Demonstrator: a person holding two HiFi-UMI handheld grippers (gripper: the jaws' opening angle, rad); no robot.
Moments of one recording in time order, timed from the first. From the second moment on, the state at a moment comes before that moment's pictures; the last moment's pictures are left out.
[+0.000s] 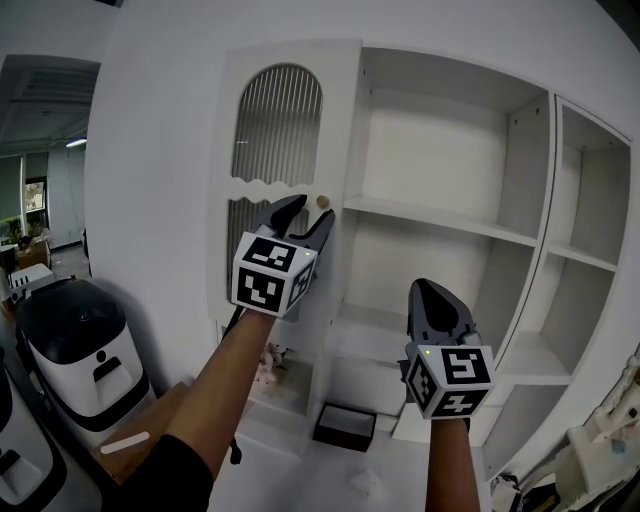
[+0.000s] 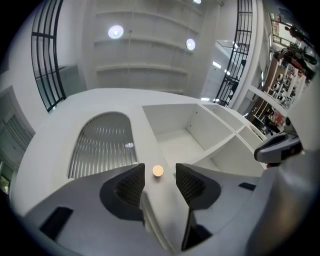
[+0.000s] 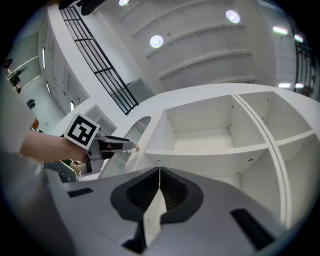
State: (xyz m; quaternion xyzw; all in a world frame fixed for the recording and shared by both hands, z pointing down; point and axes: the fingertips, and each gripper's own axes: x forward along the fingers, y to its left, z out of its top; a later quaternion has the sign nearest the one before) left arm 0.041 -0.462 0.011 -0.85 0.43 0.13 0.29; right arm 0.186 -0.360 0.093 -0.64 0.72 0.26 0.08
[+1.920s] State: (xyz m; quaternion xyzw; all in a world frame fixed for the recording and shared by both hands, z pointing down) left arm 0.026 -0.445 -0.003 -0.87 0.37 0.13 0.30; right arm 0.187 -0.371 0.121 -0.65 0.72 0.24 0.05
